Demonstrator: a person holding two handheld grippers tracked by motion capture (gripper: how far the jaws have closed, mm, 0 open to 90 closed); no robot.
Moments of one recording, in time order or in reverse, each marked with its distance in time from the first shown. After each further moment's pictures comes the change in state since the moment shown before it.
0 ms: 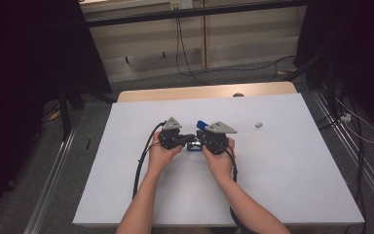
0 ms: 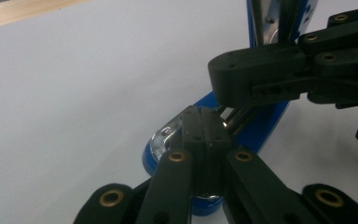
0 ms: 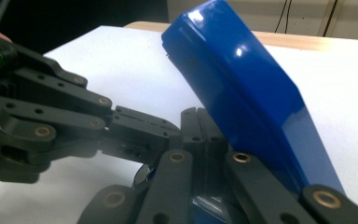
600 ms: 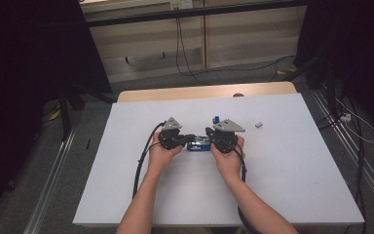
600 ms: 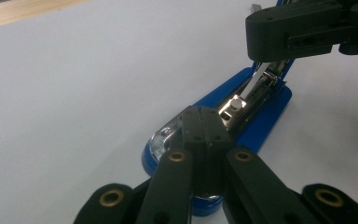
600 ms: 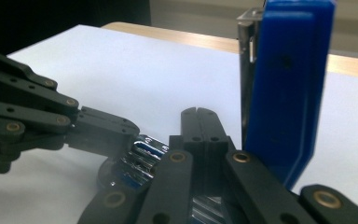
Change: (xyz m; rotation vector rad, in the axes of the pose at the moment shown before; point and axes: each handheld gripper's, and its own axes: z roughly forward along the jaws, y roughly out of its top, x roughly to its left) left arm 0.000 -0.001 0.000 -0.012 -0.001 -0.004; right arm -0.015 0.008 -0.020 0.006 -0.069 -0.061
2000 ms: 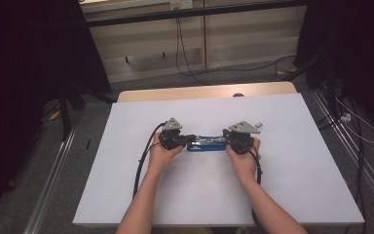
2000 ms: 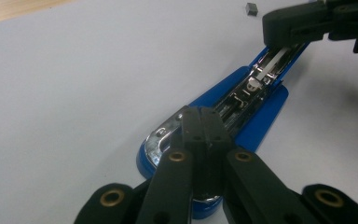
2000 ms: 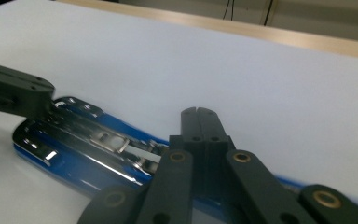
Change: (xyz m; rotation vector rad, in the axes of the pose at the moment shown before) left arm 0.001 -0.001 0.003 0.002 -0.024 -0.001; right arm -0.042 -0.020 -0.015 0.062 -0.102 -0.001
